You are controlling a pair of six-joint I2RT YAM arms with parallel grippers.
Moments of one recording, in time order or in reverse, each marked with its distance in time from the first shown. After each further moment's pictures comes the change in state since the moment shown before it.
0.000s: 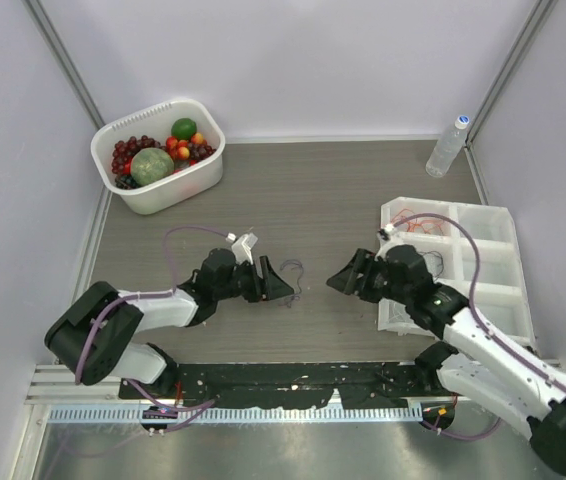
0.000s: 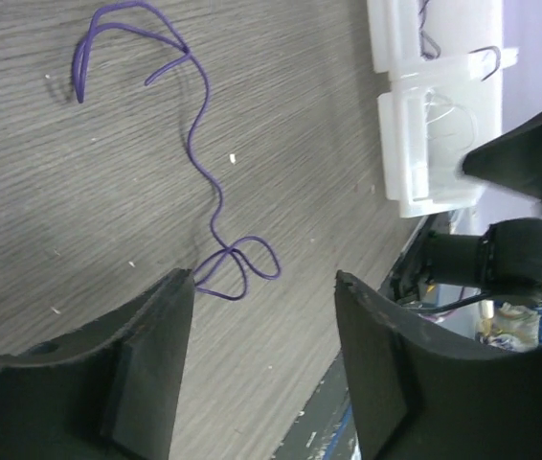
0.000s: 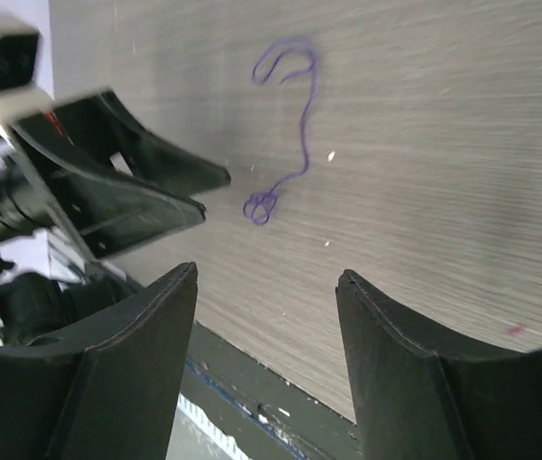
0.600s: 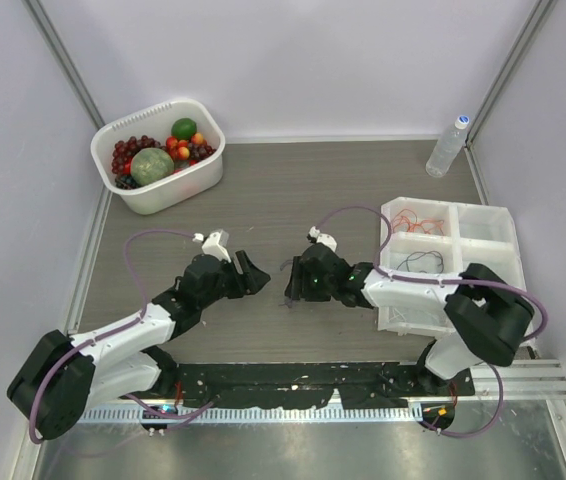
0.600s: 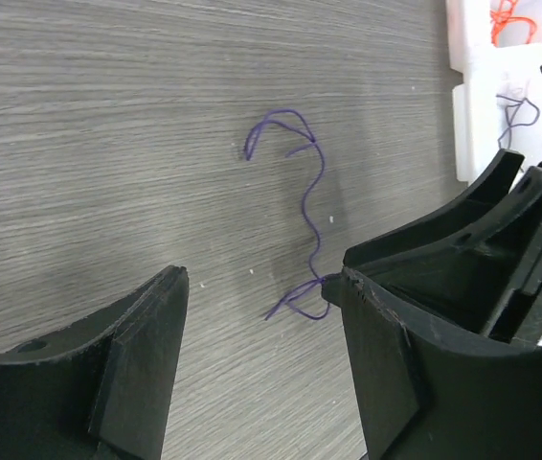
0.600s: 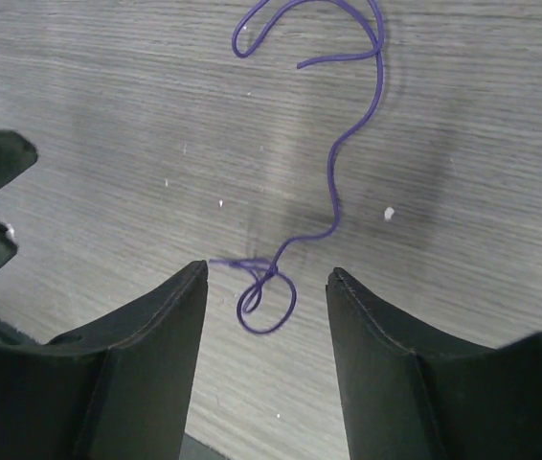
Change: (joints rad) left arm 0.002 -0.371 -0.045 -0.301 -0.383 0.061; right arm 0.383 0.745 0.255 0.208 0.283 0.000
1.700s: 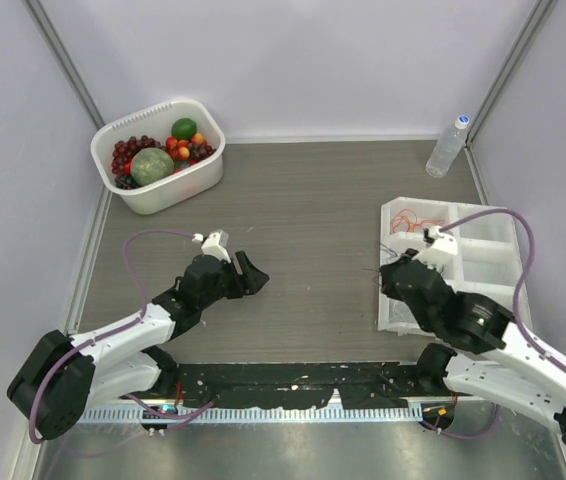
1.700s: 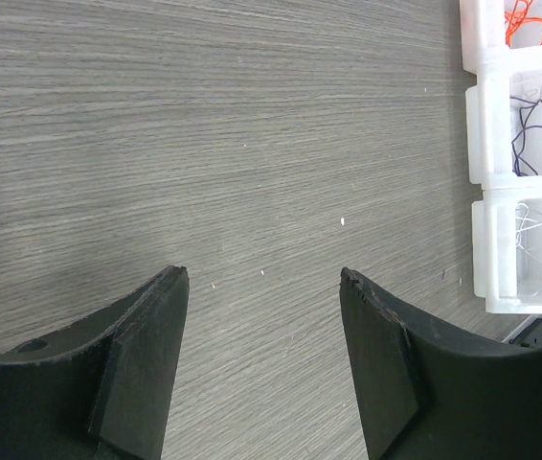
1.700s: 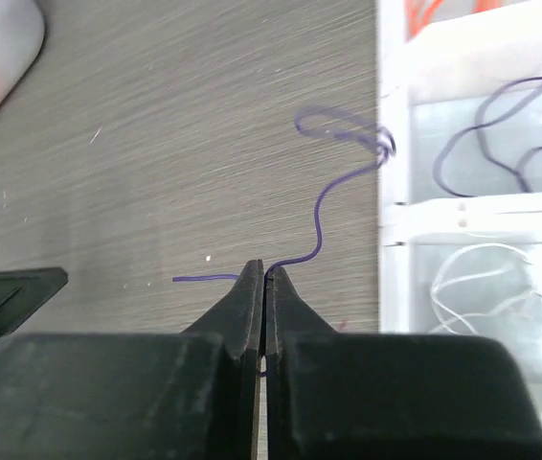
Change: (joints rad) left arm 0.003 0.000 0.000 -0.018 -0.028 0.015; right arm 0.040 -0.811 0.026 -0.644 0.590 0.073
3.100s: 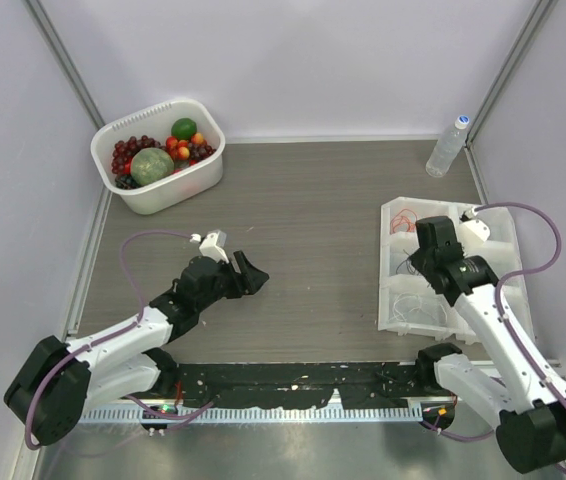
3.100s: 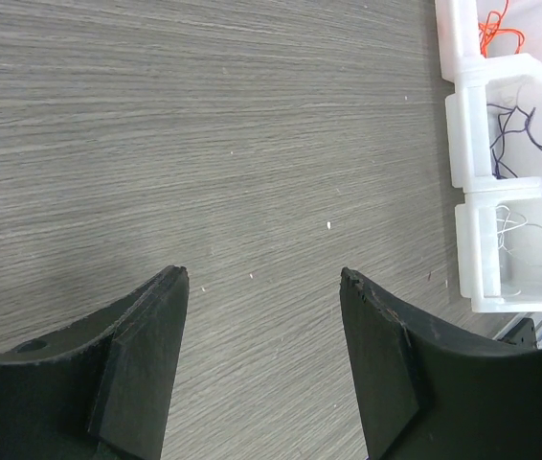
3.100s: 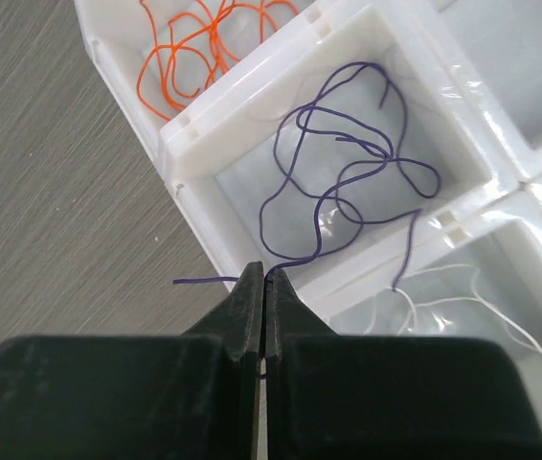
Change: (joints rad) left arm 0.000 -0.038 -0.018 0.022 0.002 -0.003; right arm -0.653 0.192 0.024 -0.059 -0.130 0.021
